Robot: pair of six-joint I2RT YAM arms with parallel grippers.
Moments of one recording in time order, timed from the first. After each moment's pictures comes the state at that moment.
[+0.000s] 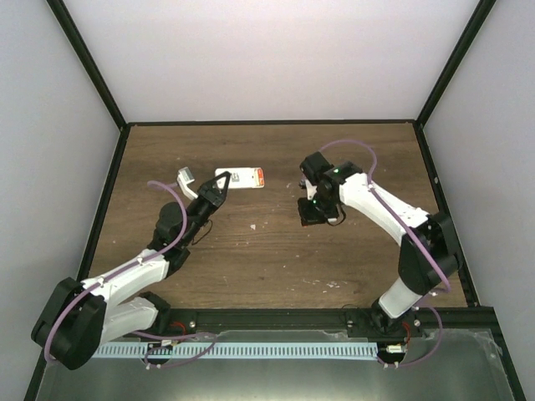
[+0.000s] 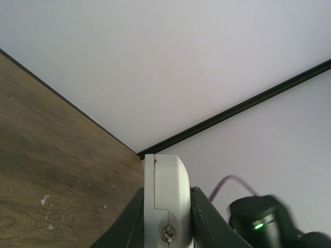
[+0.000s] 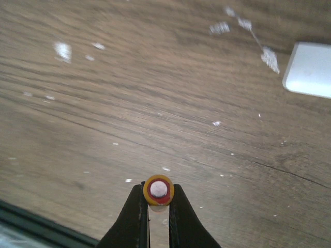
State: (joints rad) left arm -0.54 1.10 0.40 0.82 0.02 -1.13; right arm 0.56 1.60 1.34 -1.07 -0.19 0.36
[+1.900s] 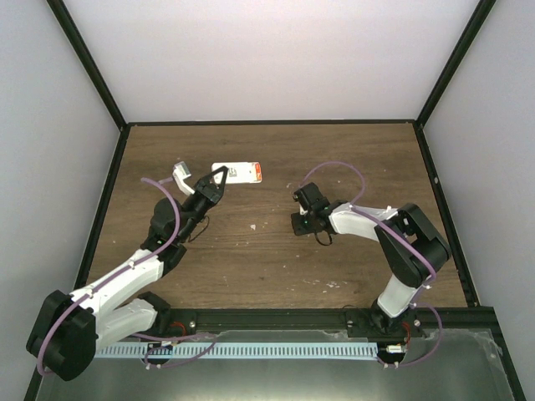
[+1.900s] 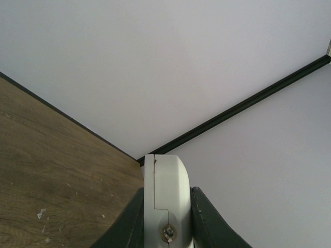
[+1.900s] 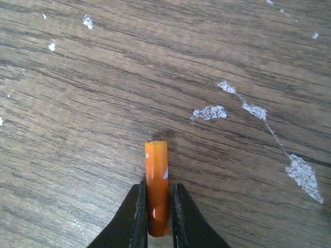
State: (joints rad) left arm -0.53 1.02 0.47 0.68 0.02 -1.07; right arm 0.62 1.69 0.86 -0.26 0.01 0.34
